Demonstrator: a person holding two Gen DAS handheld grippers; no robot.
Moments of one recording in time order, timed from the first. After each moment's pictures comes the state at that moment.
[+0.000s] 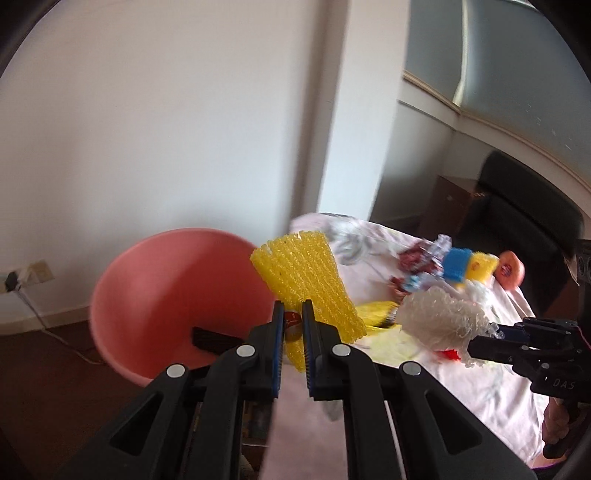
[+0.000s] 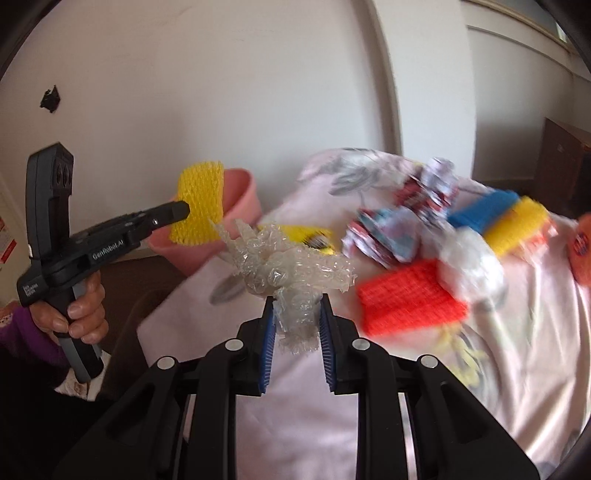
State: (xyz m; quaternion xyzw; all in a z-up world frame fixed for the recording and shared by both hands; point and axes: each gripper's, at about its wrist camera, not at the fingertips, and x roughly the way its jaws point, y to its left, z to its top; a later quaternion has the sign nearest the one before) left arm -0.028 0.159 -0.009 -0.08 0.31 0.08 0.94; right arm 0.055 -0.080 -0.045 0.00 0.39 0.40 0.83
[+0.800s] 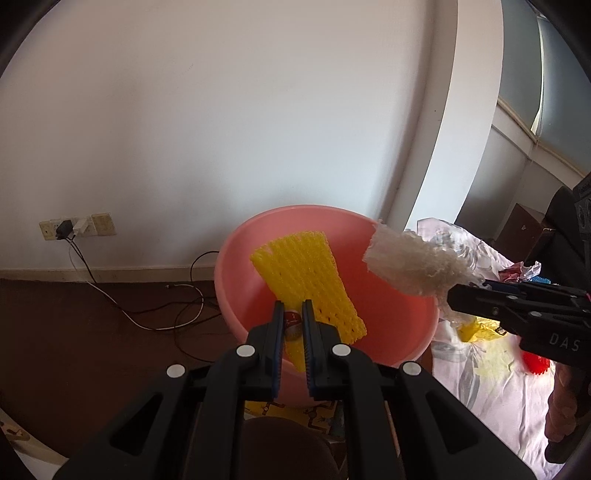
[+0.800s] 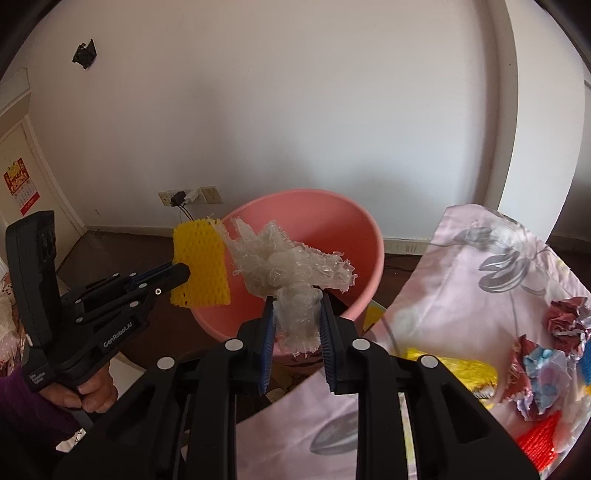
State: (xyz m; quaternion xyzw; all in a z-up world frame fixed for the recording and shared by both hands) left arm -0.064 0.263 -0.038 -0.13 0.32 0.20 0.92; right arm 0.085 0.122 -0.030 -0.07 0.39 0.46 0.79
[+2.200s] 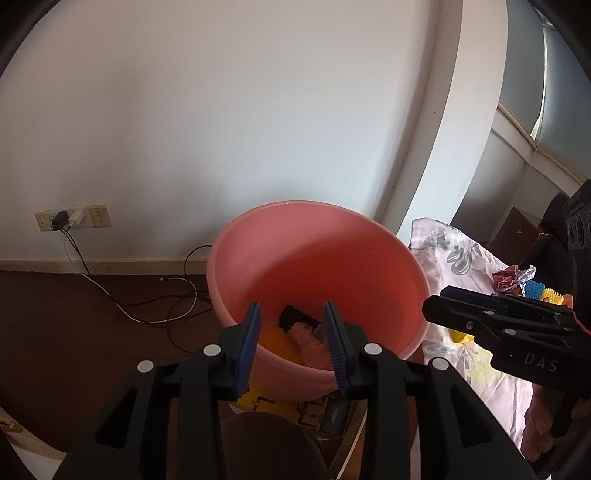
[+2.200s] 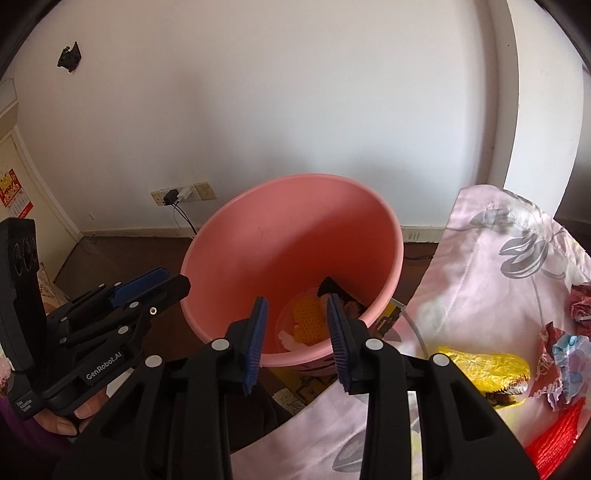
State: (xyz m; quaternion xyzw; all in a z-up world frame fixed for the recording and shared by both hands) left arm -0.062 0.257 -0.039 -0.15 0.32 0.19 0.92; right arm 0.080 0.139 -0.039 -0.05 0.41 0.45 0.79
